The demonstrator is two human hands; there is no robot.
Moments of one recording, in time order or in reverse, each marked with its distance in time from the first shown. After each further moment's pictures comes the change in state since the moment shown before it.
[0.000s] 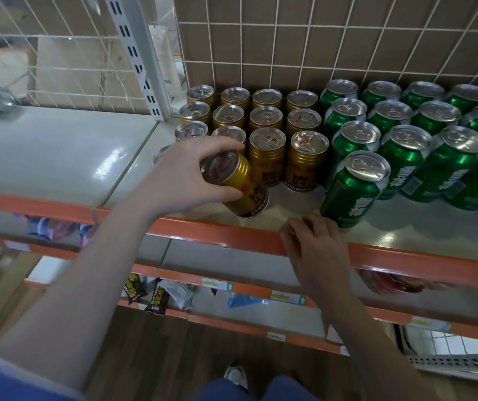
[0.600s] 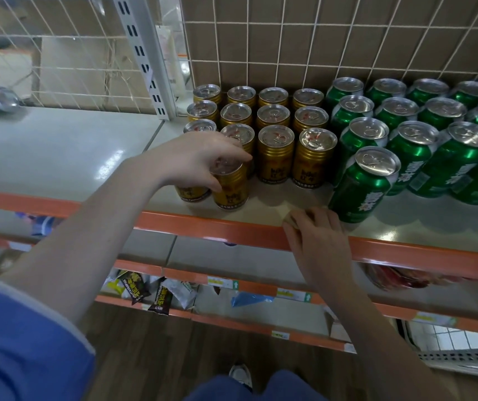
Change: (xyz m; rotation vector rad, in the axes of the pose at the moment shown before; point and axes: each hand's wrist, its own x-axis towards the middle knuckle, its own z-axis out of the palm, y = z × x) left_hand 0.041 -0.035 -0.013 0.485 -0.387 0.270; right_hand 0.006 -0.012 0.007 -0.061 -0.025 0.026
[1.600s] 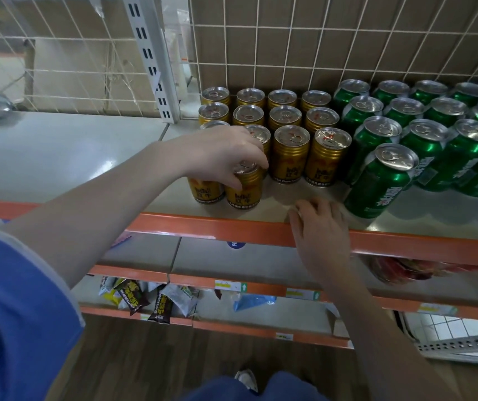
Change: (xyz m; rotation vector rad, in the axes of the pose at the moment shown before) left_hand 0.007 -0.013 -0.006 0.198 -0.002 0.260; right_hand 0.013 -0.038 0.006 -0.038 -0.093 0.204
